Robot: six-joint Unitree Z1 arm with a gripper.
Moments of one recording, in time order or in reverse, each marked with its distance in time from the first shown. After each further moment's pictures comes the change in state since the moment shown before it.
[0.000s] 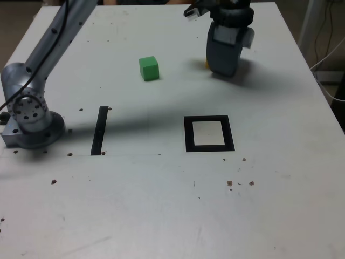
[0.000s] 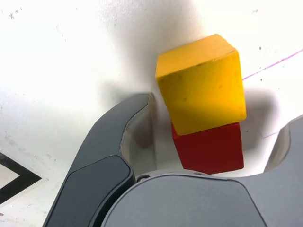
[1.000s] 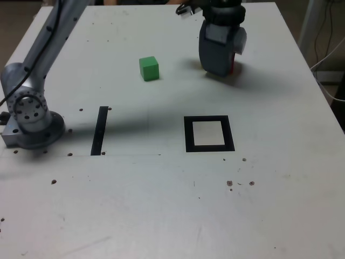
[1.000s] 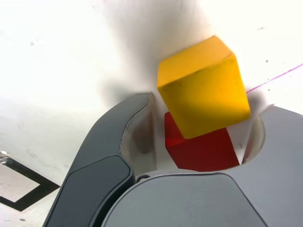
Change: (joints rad) arm 0.025 -0.071 0.119 -0.059 -0.006 0.075
